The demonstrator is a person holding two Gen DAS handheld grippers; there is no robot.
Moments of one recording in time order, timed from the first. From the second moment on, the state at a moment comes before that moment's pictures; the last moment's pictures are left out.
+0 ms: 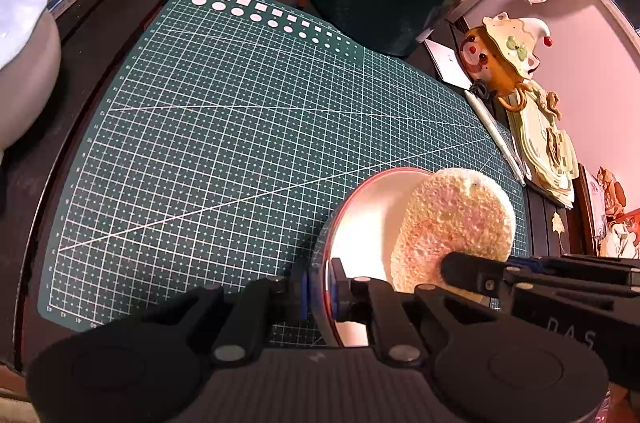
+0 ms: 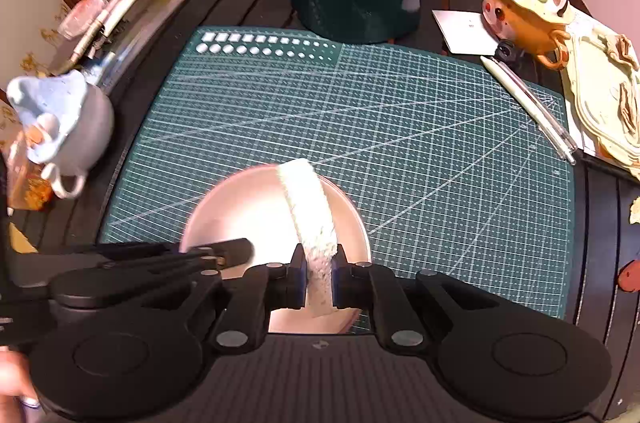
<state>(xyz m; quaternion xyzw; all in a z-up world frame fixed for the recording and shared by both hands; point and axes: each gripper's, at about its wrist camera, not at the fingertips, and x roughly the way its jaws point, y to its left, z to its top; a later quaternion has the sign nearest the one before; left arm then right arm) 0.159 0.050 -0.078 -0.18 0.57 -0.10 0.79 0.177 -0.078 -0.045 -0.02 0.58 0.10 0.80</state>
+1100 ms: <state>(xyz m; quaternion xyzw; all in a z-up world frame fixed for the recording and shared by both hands) 0.158 0.058 -0.081 -0.16 0.63 -0.17 0.74 0.178 -0.062 -0.030 -0.08 0.60 0.11 0.79</state>
